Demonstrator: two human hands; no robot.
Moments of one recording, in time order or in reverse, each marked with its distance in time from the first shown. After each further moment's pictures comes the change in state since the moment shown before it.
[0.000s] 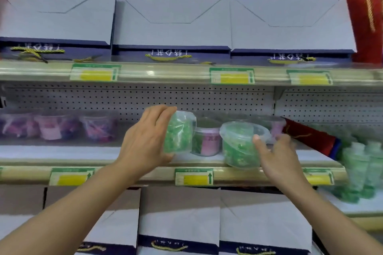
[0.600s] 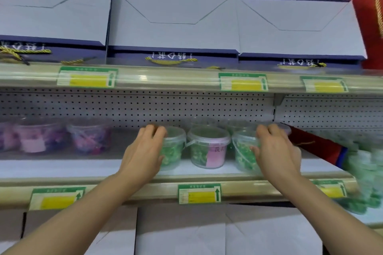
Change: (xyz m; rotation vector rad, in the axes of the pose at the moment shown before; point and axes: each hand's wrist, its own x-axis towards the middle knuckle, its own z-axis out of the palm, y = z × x) left_hand 0.013 -0.038 0.052 -0.019 -0.194 -0.185; right_hand 0.029 -0.030 0.025 -0.729 0.183 -0.334
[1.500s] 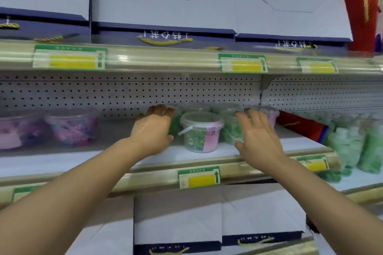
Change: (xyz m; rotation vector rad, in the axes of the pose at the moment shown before) left_hand 0.040 0.006 0.002 0.047 -0.262 0.109; right_hand -0.013 -0.022 0.003 -0.010 -0.172 -0.154
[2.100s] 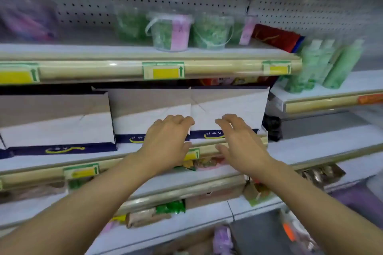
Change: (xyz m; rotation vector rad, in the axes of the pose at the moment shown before) left_hand -0.187 0.141 0.095 -0.211 -0.204 0.182; right_hand -0.211 0.038 0.057 0.185 -0.367 -0.155
